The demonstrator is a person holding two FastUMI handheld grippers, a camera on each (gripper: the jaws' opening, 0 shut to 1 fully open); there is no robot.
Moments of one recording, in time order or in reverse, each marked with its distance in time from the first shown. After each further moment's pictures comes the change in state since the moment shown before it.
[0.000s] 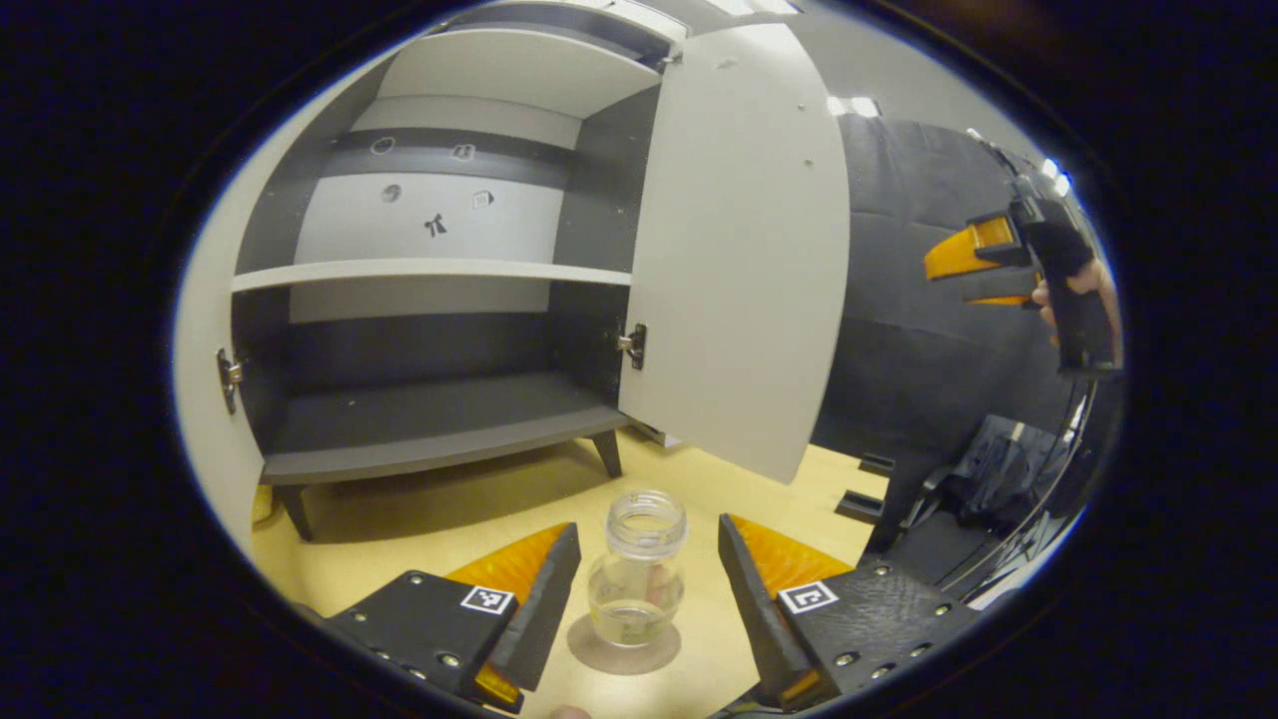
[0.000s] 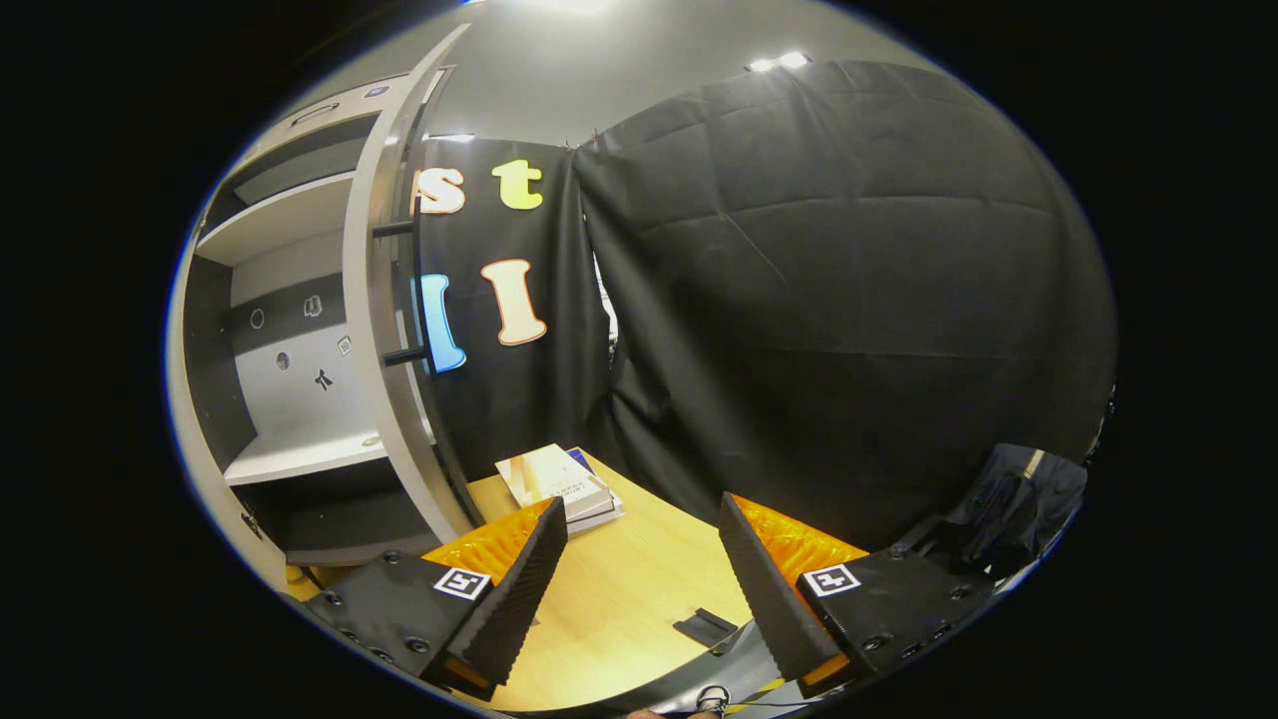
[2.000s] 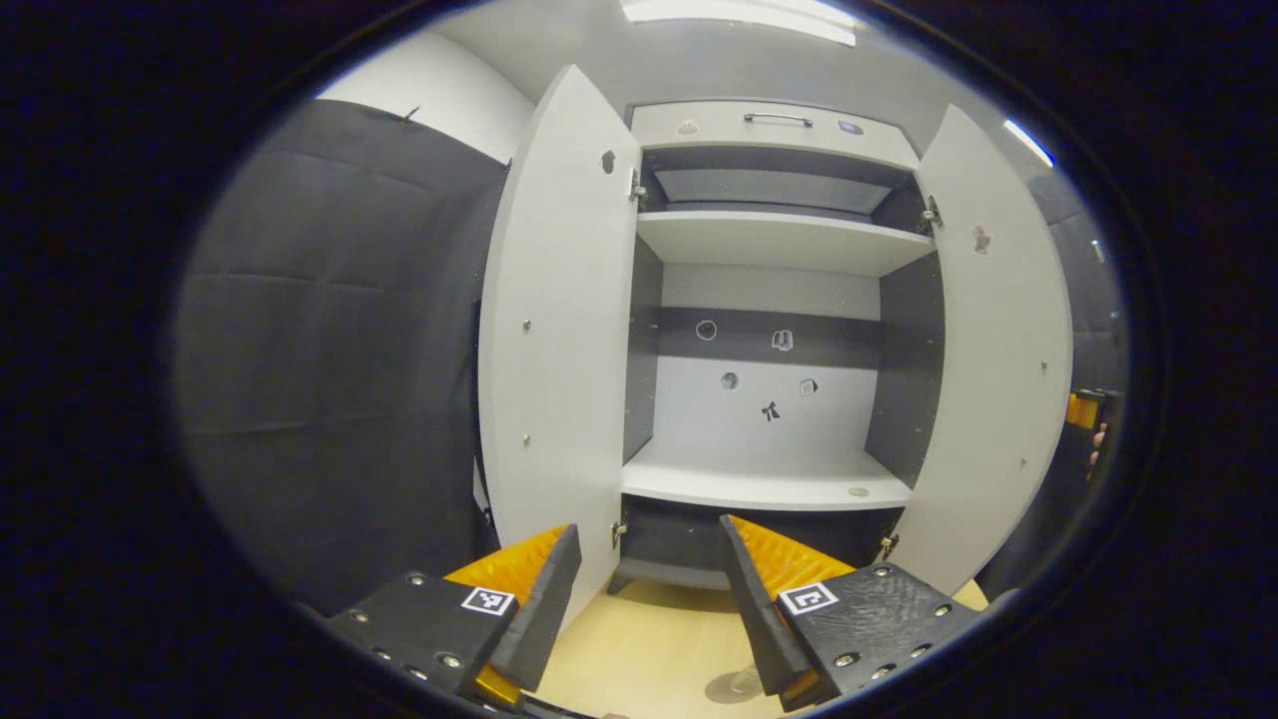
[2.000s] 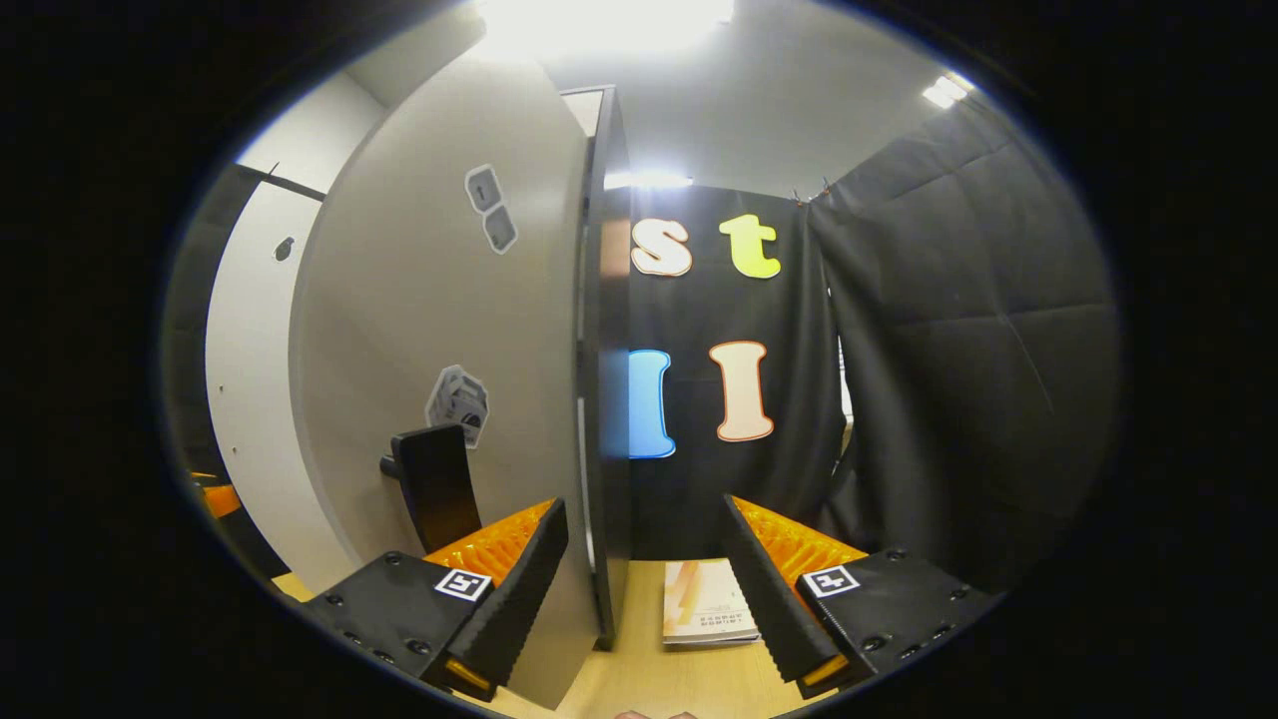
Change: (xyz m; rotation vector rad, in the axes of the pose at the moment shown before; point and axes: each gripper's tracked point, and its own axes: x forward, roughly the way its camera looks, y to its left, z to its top) left arm -0.203 0.060 0.235 -0.088 -0.251 0.959; right arm 0.067 0.164 0.153 -0.192 -0.159 0.711
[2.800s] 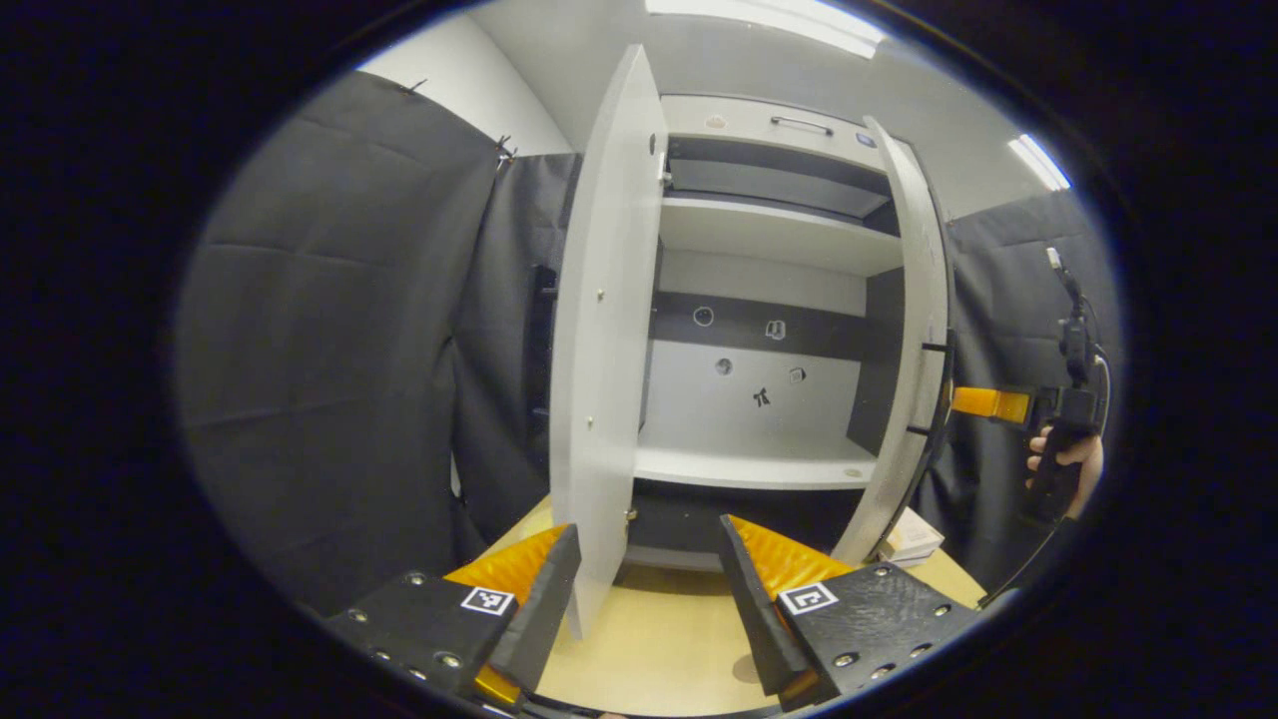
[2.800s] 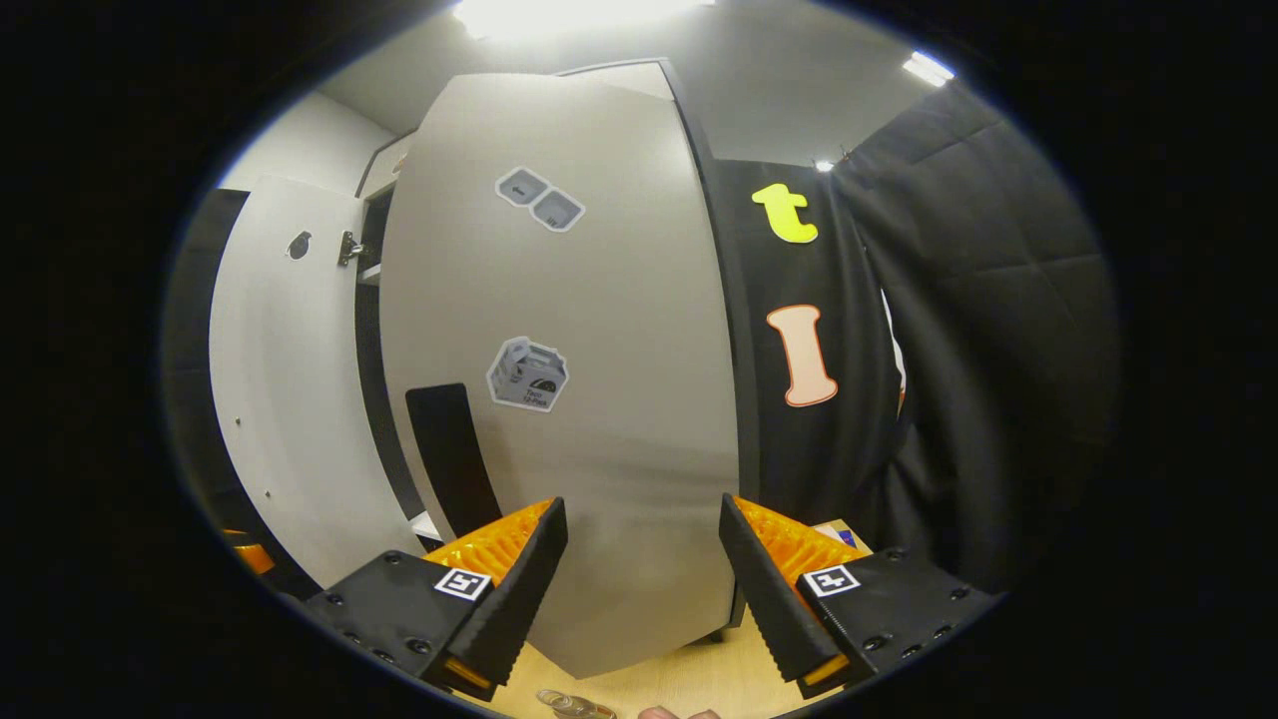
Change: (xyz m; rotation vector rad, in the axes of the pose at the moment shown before) left arm -0.003 0.089 -0.016 -0.004 0.041 -0.093; right arm 0.030 0.122 -0.021 0.109 0.042 0.025
